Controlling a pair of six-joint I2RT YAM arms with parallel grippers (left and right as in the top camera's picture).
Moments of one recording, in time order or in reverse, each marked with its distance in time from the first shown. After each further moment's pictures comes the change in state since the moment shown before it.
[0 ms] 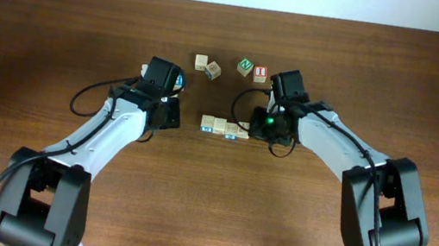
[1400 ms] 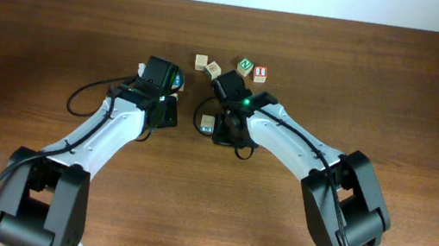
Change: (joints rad) left arm 0.011 0.000 0.000 0.001 -0.031 0.000; right arm 0.256 0.108 0.219 -0.222 0.251 0.123
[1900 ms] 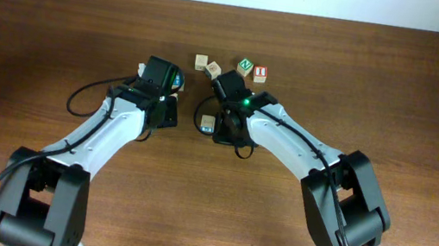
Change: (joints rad) left arm 0.000 0.000 0.000 0.000 0.000 0.000; right arm 0.000 0.001 0.000 0.011 0.018 0.000
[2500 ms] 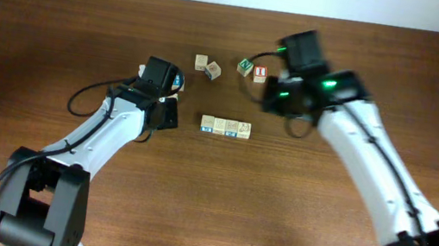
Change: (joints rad) left arm 0.000 0.000 0.000 -0.016 0.037 0.005; right arm -0.240 -0.335 0.122 -0.243 -0.054 -0.153
